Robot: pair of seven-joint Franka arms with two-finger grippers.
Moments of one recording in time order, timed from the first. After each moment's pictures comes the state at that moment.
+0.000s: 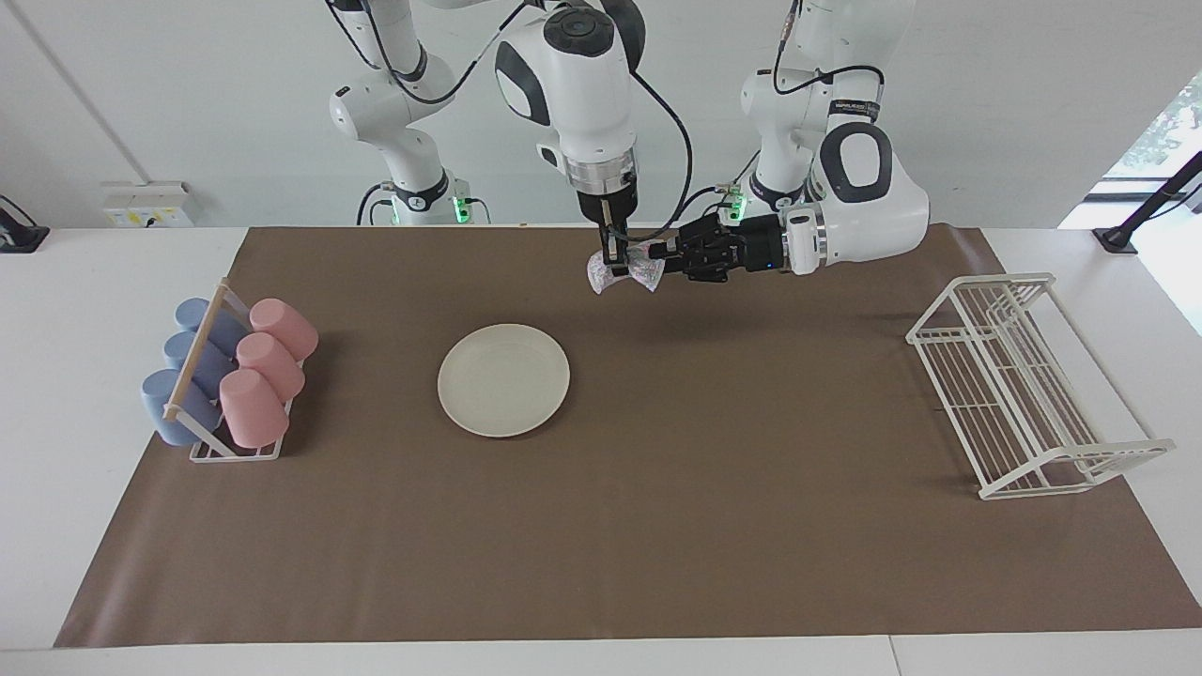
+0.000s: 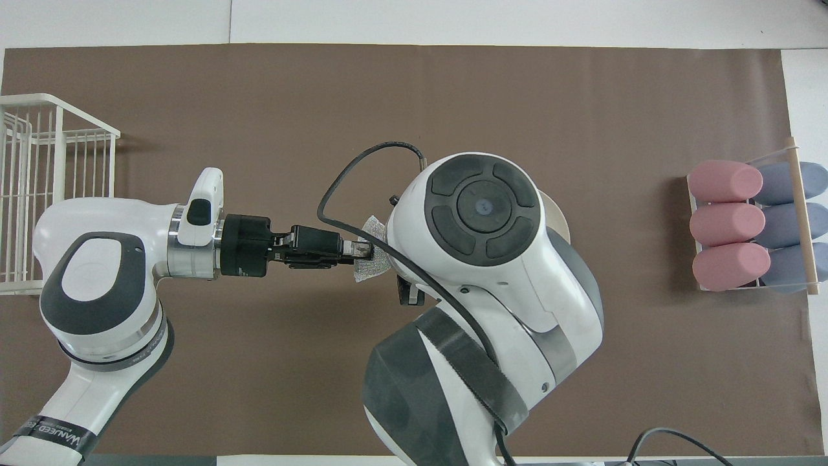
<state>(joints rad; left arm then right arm) -0.31 -0.05 0.01 -2.18 -1.42 1.85 0.39 0.66 0.18 -0.03 -1.58 0.14 1.85 2.23</state>
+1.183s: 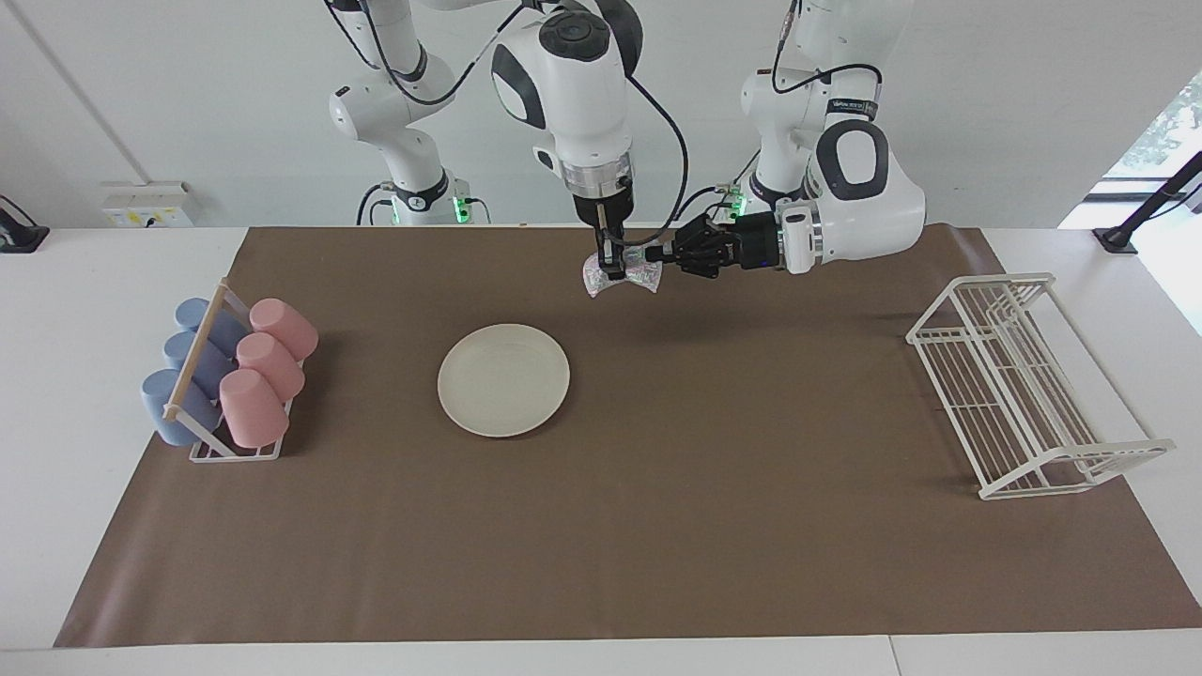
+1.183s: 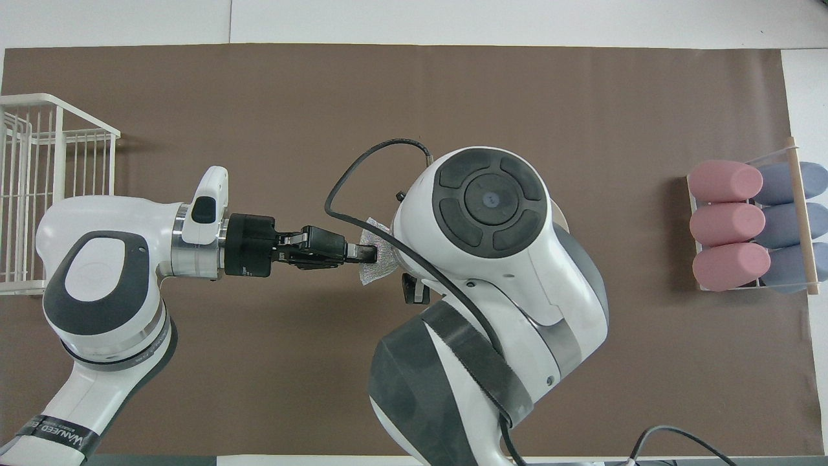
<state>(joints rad) -0.32 -0.05 0.01 -2.18 -1.42 1.85 0.35 0.66 0.18 -0.03 -1.58 0.14 1.84 2.23</state>
